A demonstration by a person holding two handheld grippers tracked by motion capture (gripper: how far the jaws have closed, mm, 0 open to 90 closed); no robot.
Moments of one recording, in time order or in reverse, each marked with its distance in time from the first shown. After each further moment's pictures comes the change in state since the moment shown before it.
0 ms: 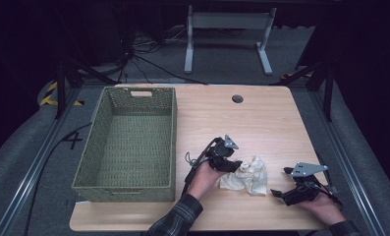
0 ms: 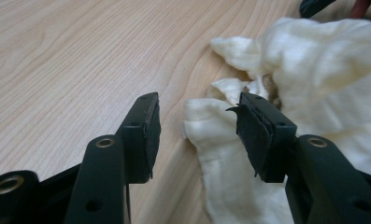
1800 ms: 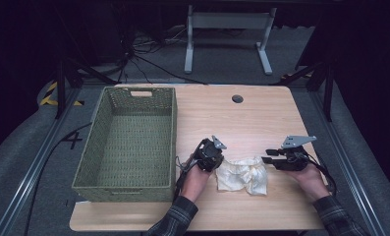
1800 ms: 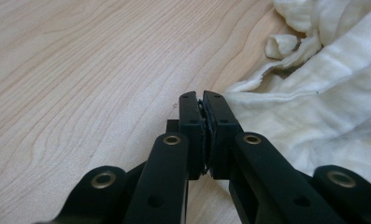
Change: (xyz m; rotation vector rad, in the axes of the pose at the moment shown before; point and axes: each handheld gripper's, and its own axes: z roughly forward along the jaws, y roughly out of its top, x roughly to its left) left arm 0.008 -0.024 -0.024 0.055 0.152 -0.091; right arm -0.042 0.068 0.027 -0.050 0.030 -0.008
